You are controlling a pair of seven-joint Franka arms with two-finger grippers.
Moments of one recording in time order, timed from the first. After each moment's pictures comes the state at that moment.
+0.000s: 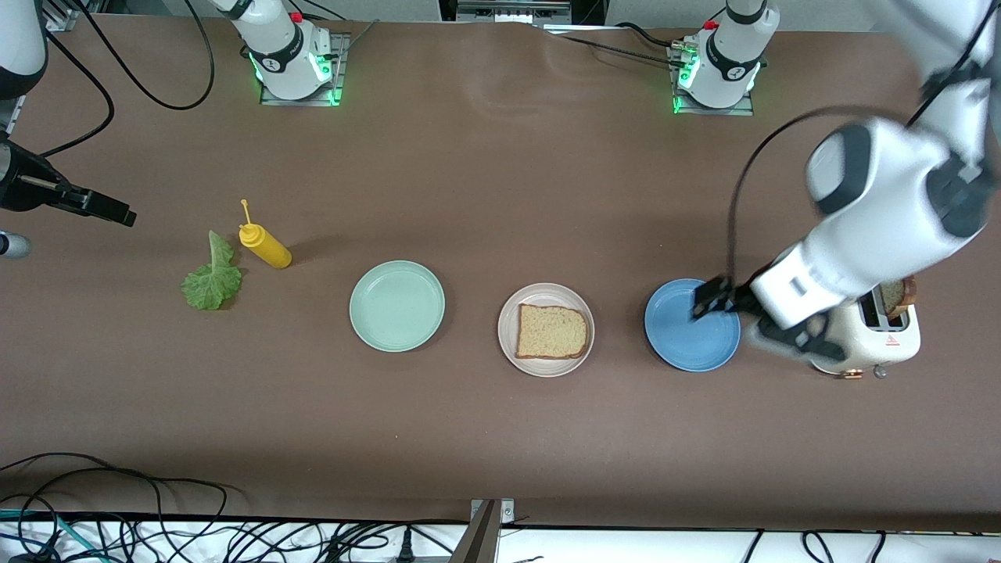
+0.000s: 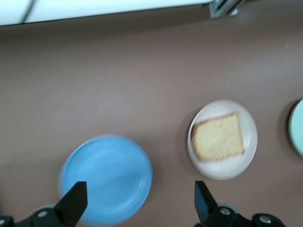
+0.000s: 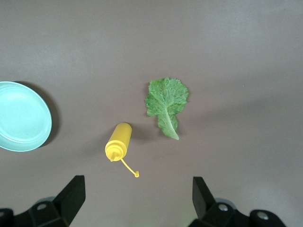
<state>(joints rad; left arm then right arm) -0.09 0.31 -0.10 -1.53 -0.14 1.93 0.09 0.09 0.11 -0.18 -1.61 0.00 1.59 0.15</state>
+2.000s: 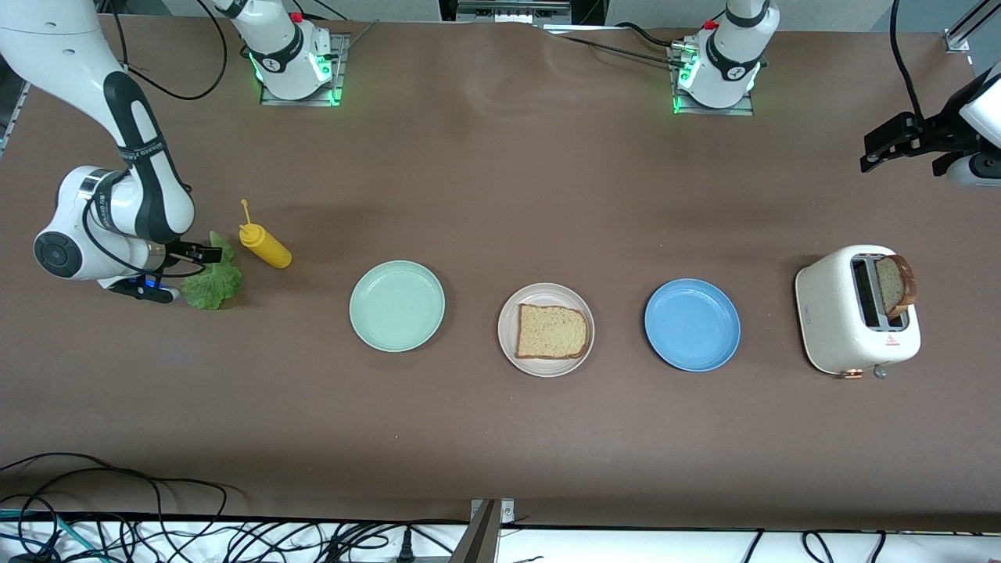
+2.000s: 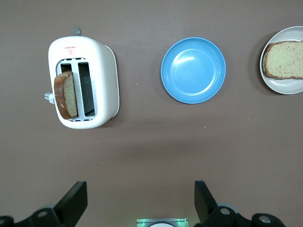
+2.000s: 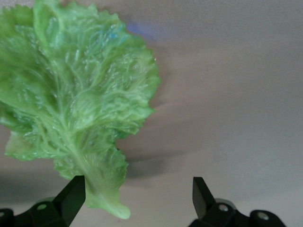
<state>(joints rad) -0.03 -0.03 0.03 -1.57 0.02 1.44 0.05 -0.02 0.49 -0.21 -2.02 -0.03 2.11 0.03</state>
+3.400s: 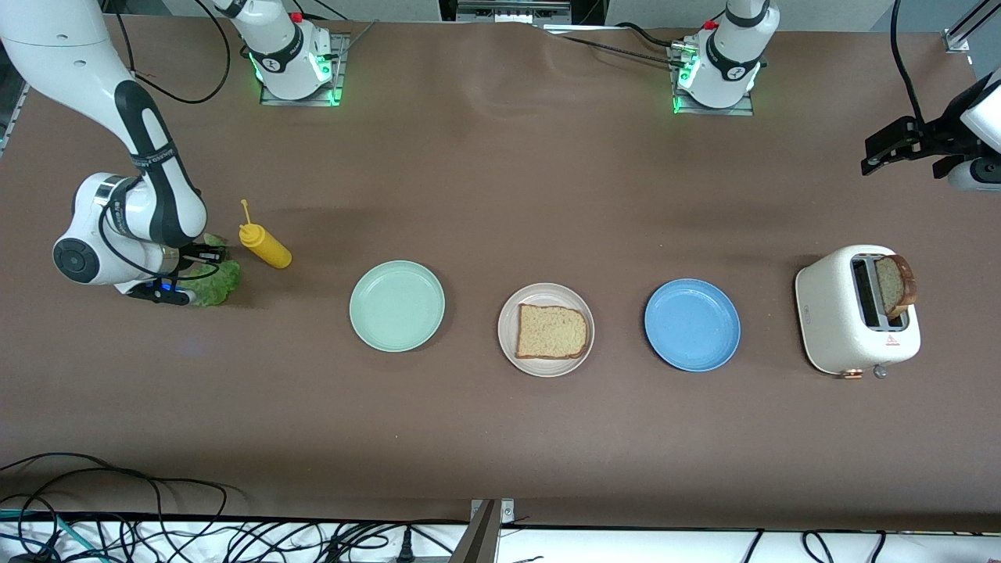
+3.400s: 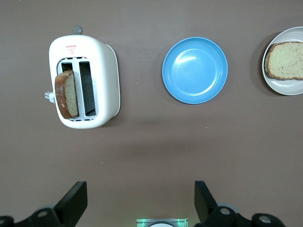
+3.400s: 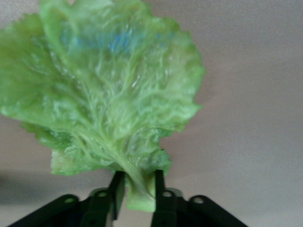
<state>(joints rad) -0.03 -0.02 0.04 -1.57 0.02 1.44 0.05 -0.02 0.52 -0.17 -2.01 -0.02 2.13 -0.02</state>
